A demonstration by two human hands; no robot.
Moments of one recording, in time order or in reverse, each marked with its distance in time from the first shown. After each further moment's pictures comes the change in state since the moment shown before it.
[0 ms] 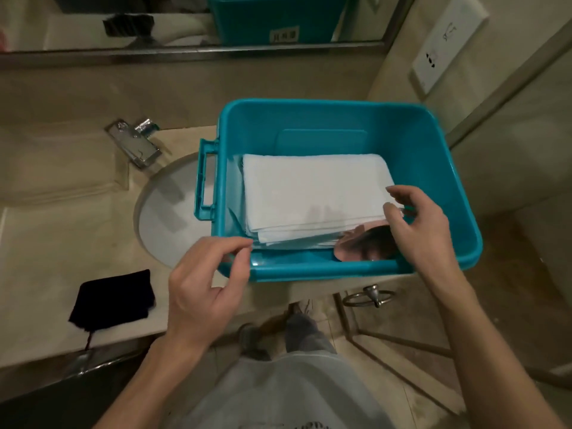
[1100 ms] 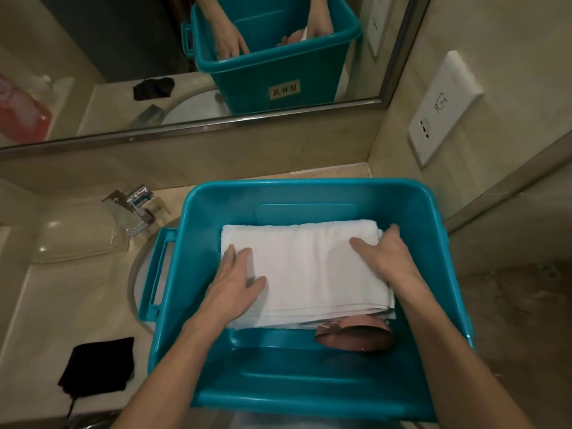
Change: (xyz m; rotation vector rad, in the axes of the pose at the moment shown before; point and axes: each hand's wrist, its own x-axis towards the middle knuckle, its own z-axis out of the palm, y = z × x) left_hand 0.122 -0.053 0.146 0.328 -0.684 -0.729; right_hand 0.188 0.052 0.039 0.045 -0.380 0.396
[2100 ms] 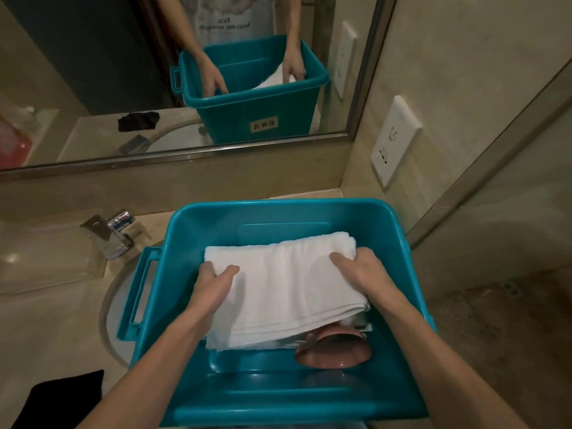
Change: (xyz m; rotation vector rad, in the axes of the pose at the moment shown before) left_hand 0.024 0.011 -0.001 -0.686 0.170 -0.288; right_hand -0.024 -0.003 -0.012 -0.024 -0.032 -0.047
